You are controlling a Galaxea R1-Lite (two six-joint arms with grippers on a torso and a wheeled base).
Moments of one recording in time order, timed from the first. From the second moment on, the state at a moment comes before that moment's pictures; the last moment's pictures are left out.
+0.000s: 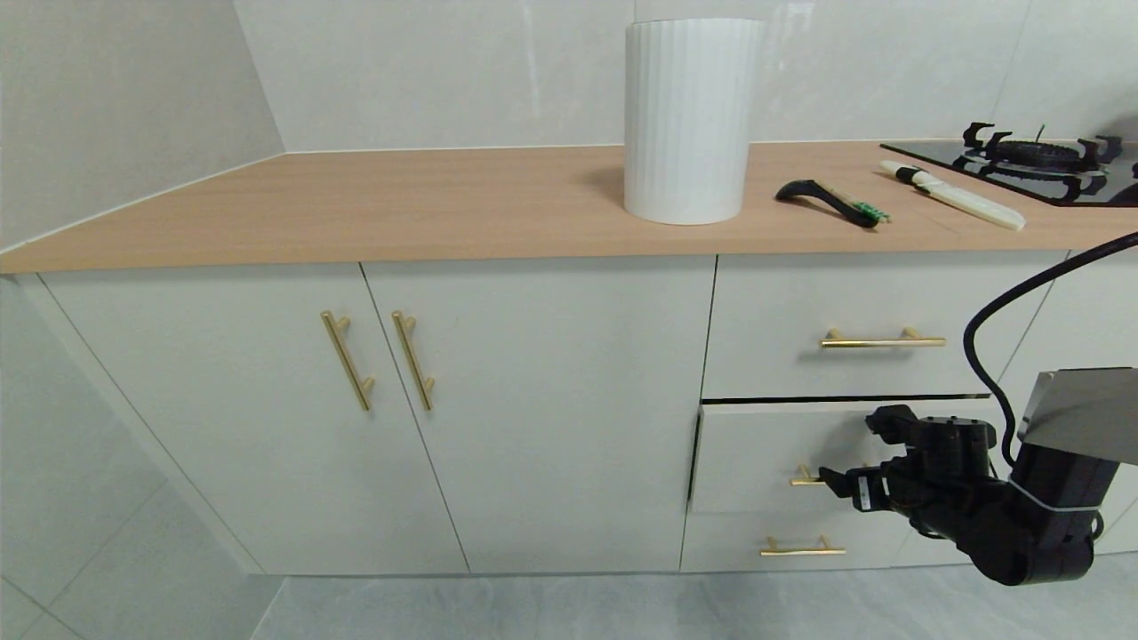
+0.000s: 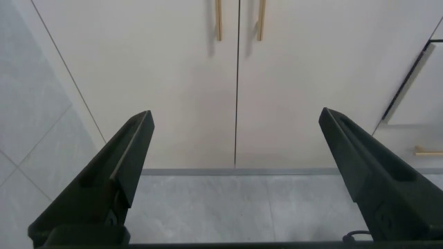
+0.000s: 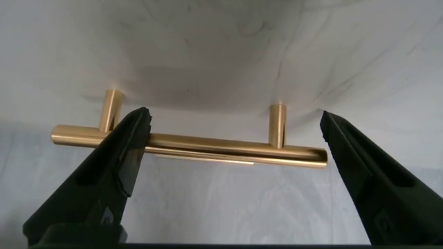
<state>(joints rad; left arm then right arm) 0.00 0.00 0.00 0.00 0.01 0.00 0.02 2.39 -0.66 -1.17 0.01 -0.09</state>
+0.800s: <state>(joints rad) 0.00 0.00 0.00 0.00 0.01 0.00 0.04 1.95 -0.37 -1.12 0.09 -0.08</state>
